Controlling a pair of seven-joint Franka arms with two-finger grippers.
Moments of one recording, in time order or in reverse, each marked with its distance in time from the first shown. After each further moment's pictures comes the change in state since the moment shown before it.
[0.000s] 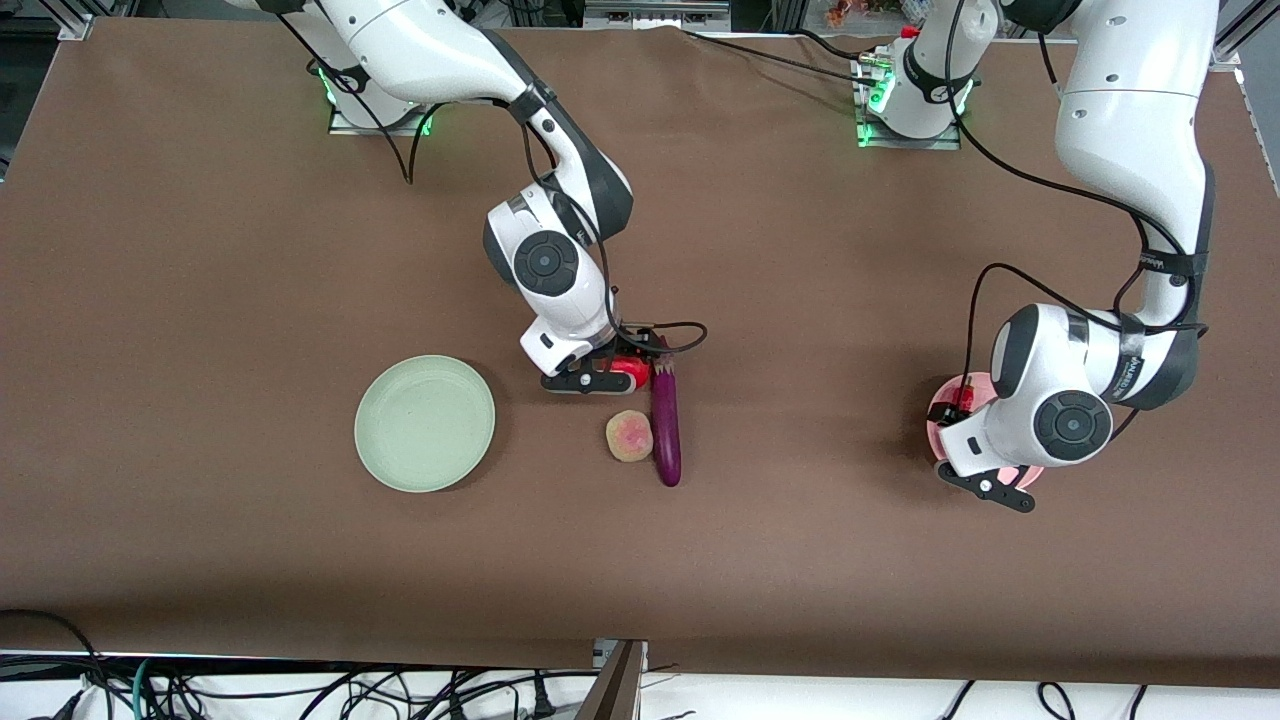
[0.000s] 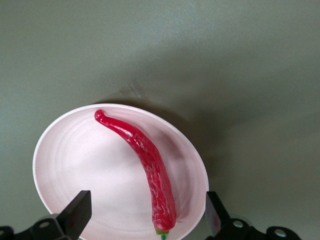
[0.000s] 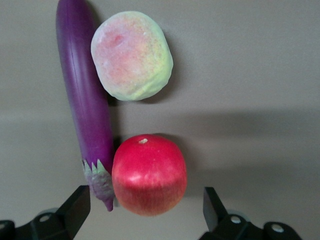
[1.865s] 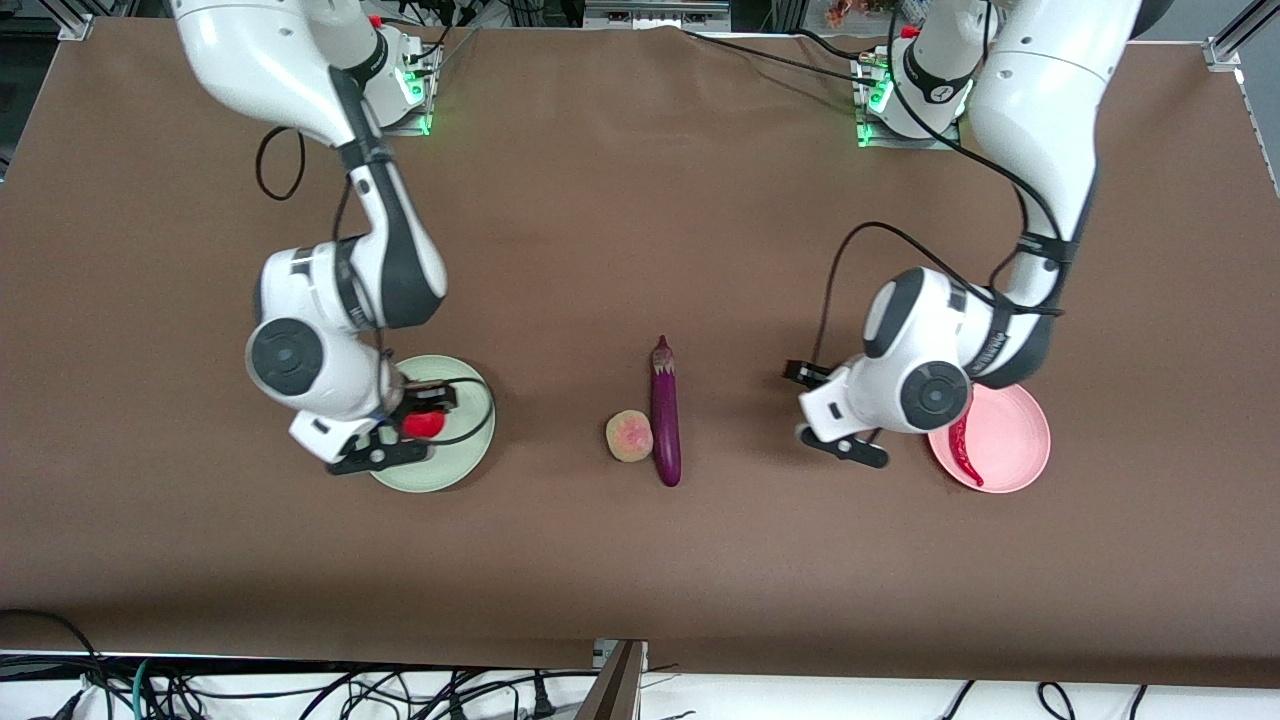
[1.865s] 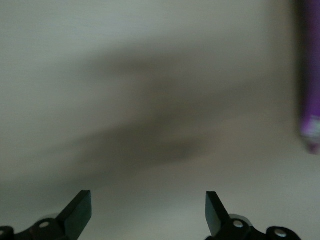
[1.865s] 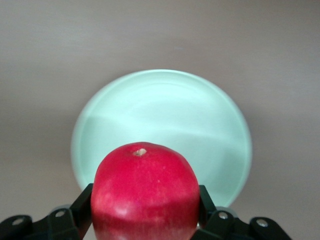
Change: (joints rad) left arm -0.200 -0.016 -0.117 0.013 -0.338 -0.092 -0.247; right arm -0.248 -0.085 -0.237 -0.010 -0.017 -0.270 -0.668
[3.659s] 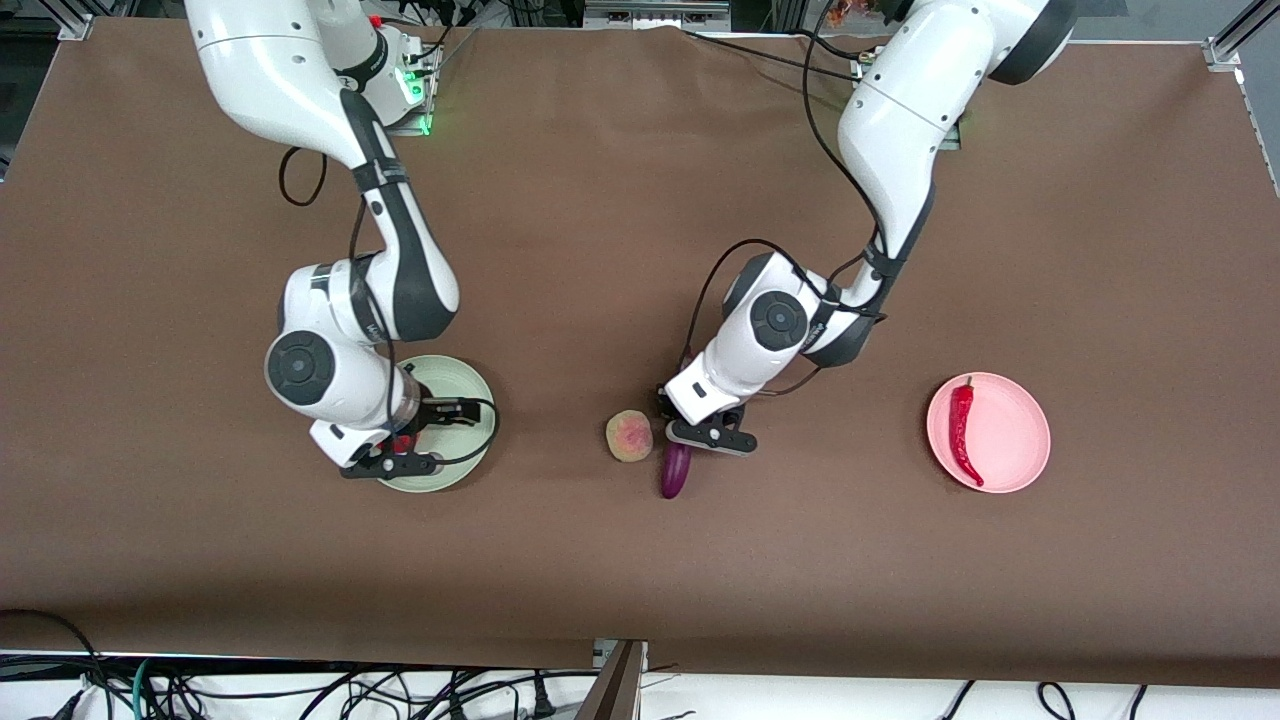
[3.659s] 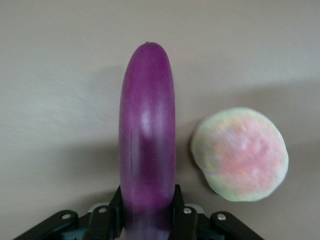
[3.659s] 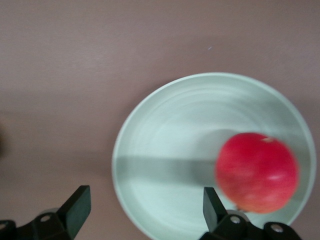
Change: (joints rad) left arm -0.191 0.150 0.015 0.010 -0.013 0.648 -0.284; right arm 0.062 0.039 0.025 0.016 0.089 0.072 0.229
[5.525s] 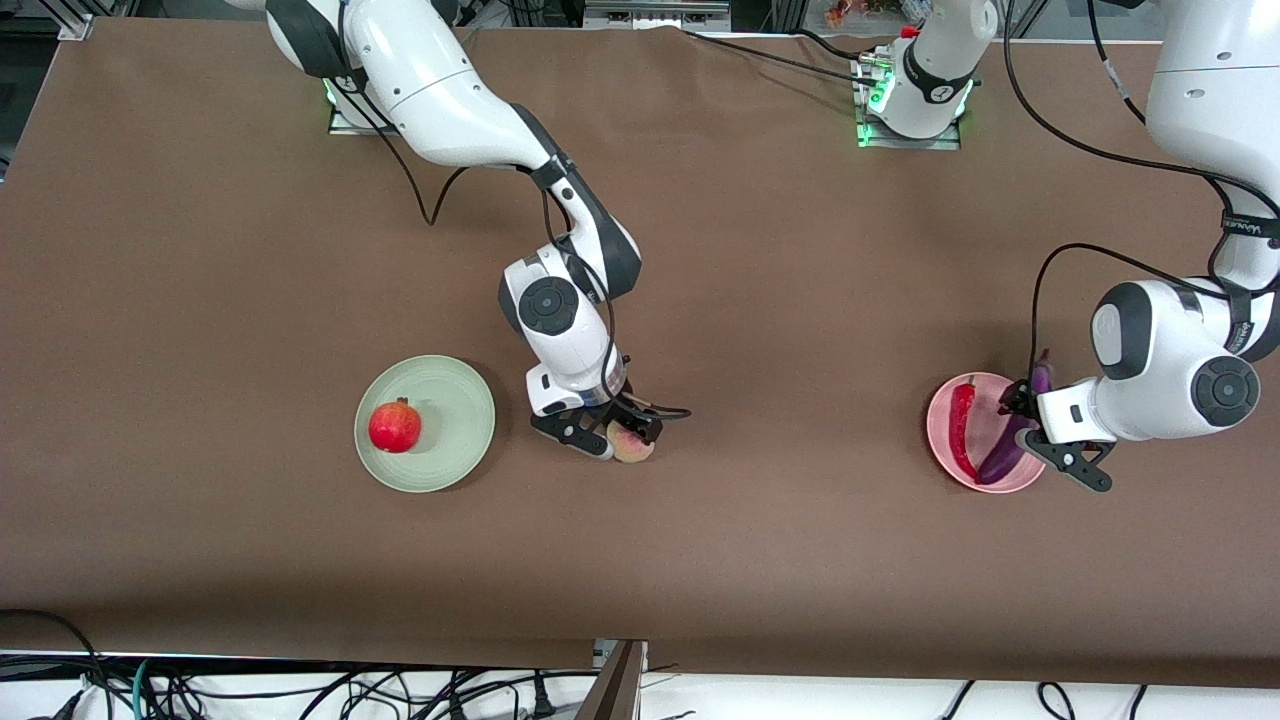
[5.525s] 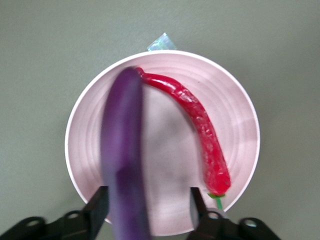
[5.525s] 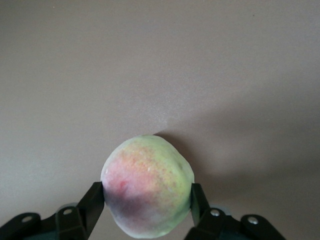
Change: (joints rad) left arm 0.658 -0.238 0.013 -0.205 0.221 -0.400 0.974; right arm 0.211 0.292 0.111 0.262 -0.029 0.390 0.784
